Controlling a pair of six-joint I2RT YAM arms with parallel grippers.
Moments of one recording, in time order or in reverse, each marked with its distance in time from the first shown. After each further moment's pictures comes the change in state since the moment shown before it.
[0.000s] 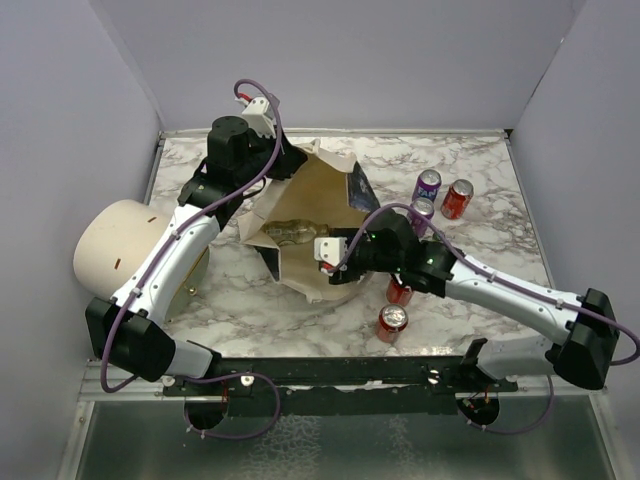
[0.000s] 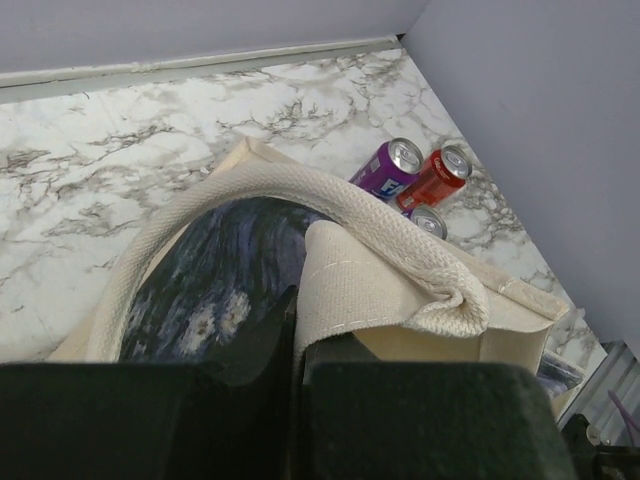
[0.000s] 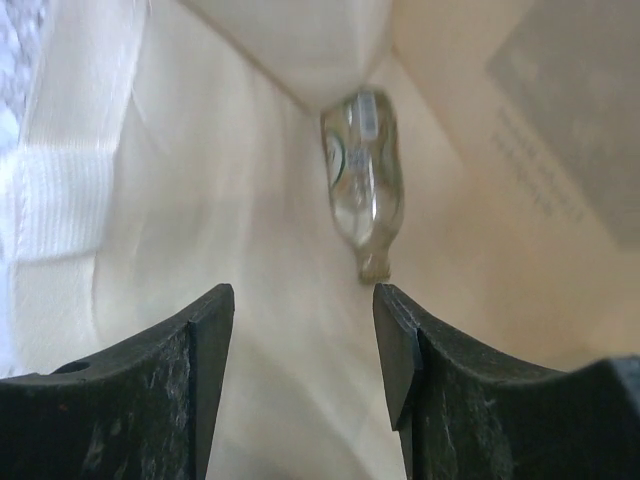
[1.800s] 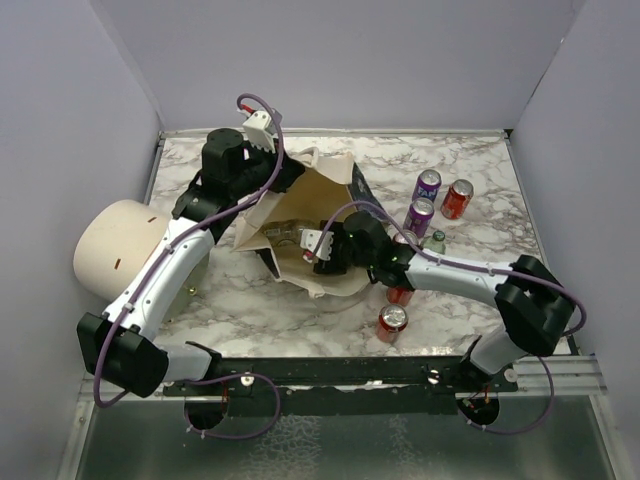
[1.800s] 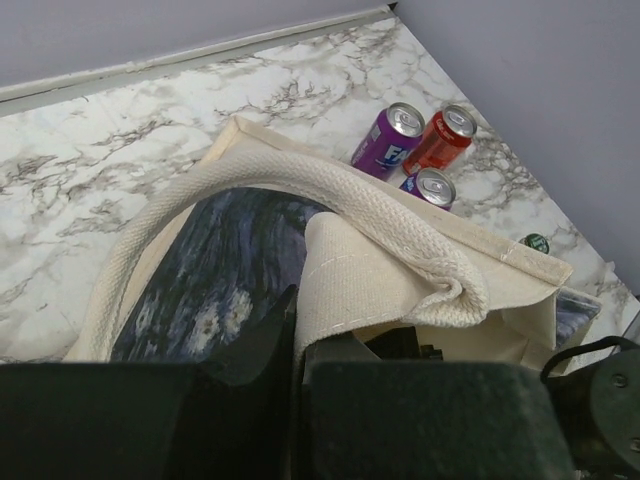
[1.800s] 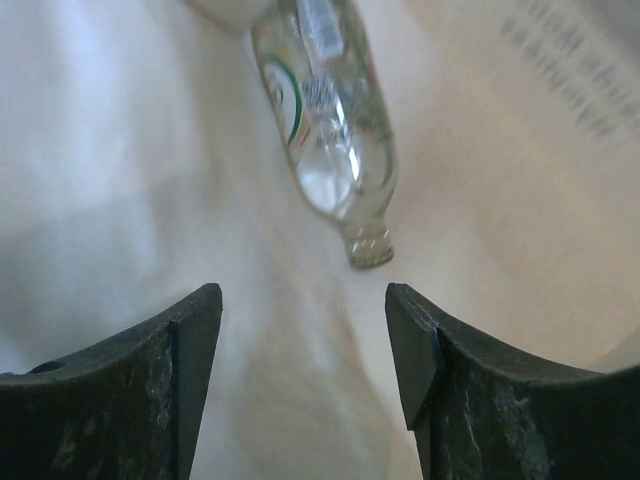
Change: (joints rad) left arm -0.003 -0.083 -0.094 0.006 0.050 0.115; right arm -0.062 0.338 -0.097 0.430 0.129 0.014
